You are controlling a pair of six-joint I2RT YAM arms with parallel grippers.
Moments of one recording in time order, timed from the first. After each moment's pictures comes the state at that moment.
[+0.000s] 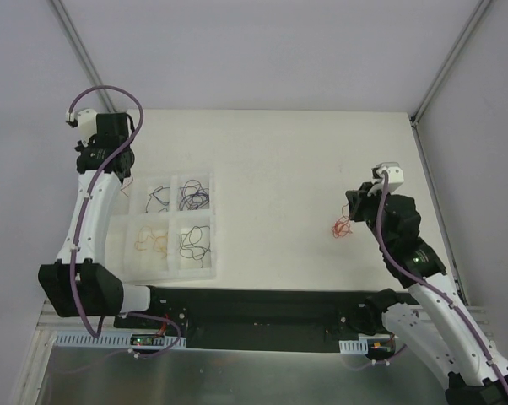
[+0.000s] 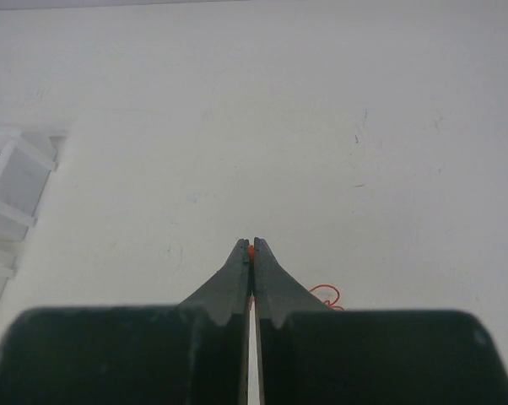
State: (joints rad) left arm 0.03 1.28 1.35 -0.82 -0.75 -0.37; right arm 0.43 0.65 0.68 -0.30 0.17 0.20
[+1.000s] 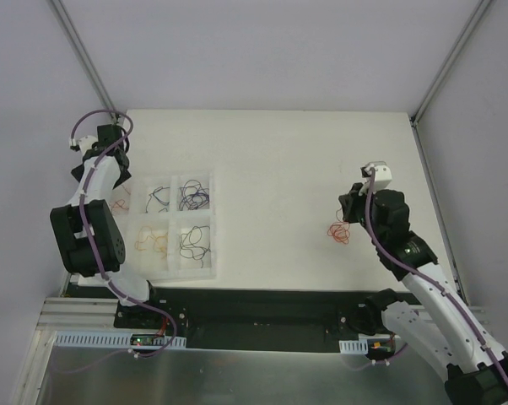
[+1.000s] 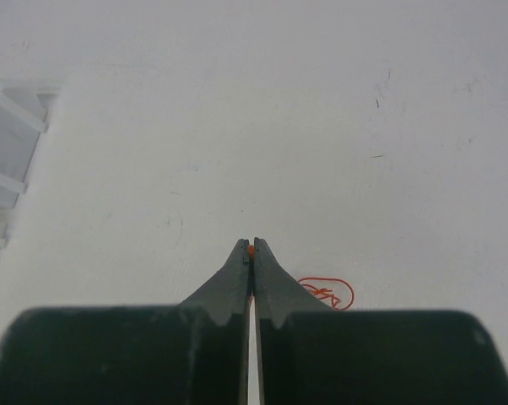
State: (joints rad) left arm 0.22 1.65 1.27 -0.71 -0.65 -0.49; right arm 0.43 0.71 0.67 -0.30 0.11 0.21
